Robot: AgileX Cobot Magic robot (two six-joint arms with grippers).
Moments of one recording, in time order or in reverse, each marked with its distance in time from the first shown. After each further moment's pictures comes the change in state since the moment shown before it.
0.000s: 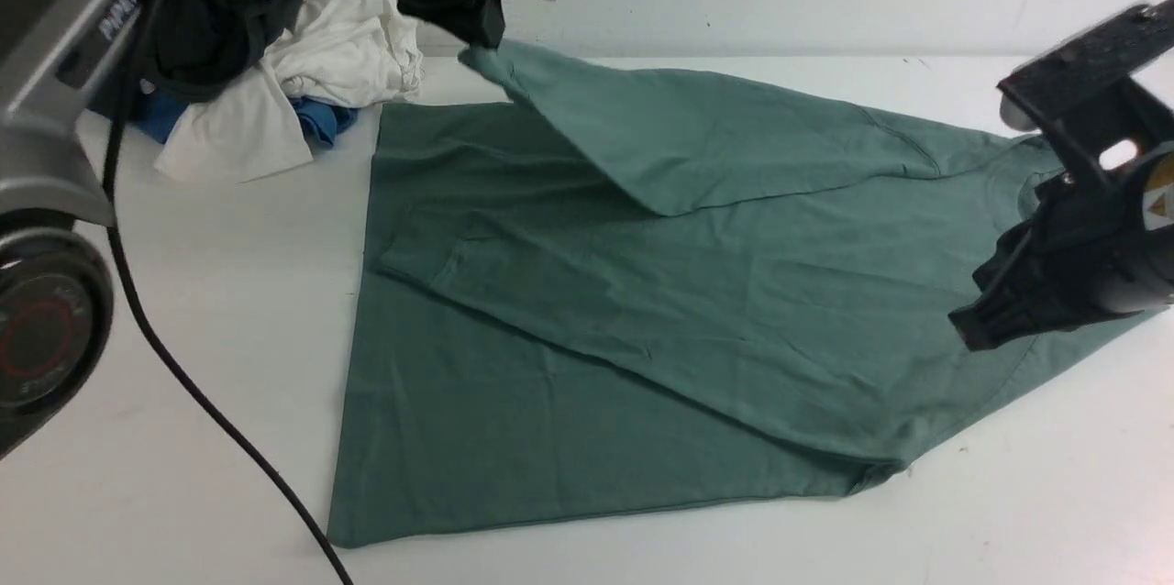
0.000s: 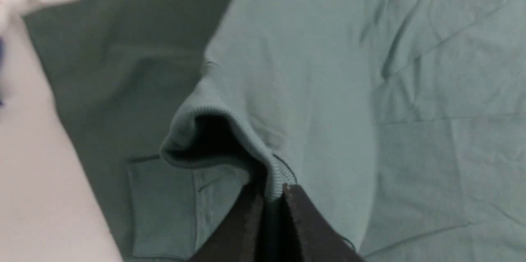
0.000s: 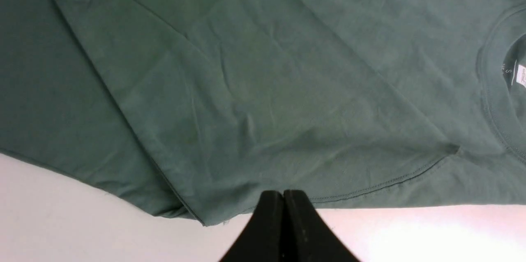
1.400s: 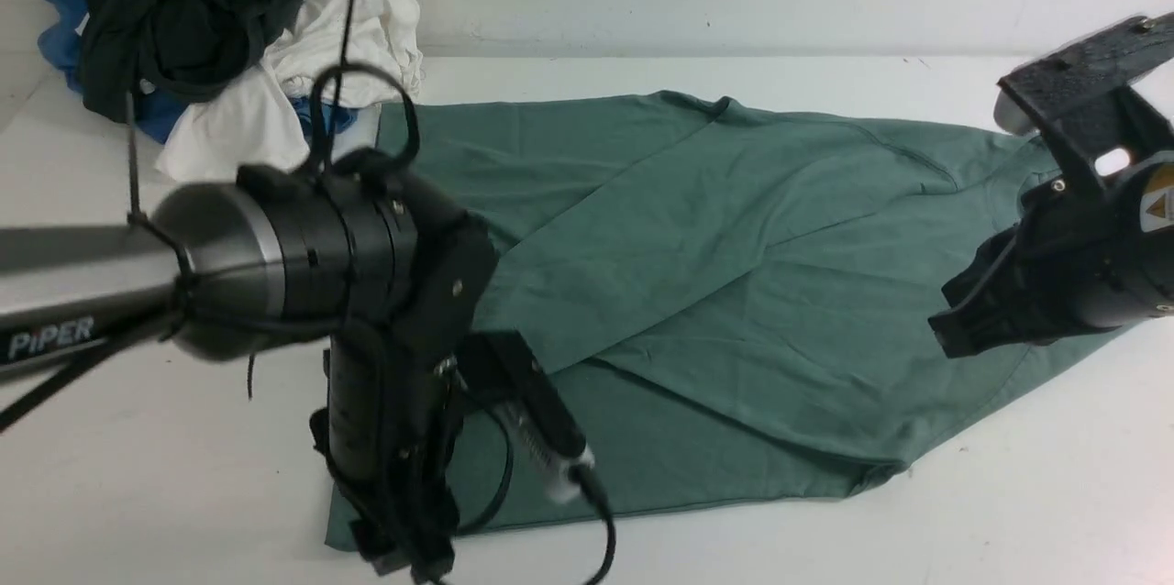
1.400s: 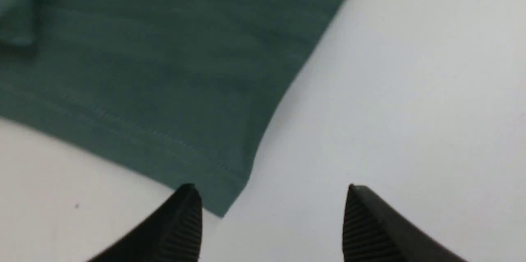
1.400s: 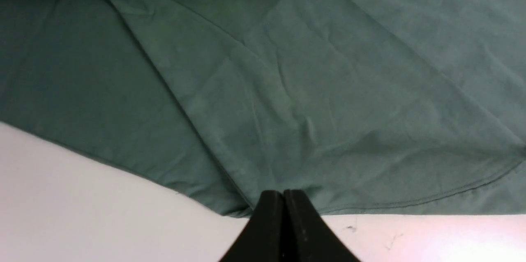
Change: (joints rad) right arm -0.002 -0.003 0.013 0.196 -0.003 -0.104; left arm -0.275 -0.328 1.276 0.197 -0.175 0.447
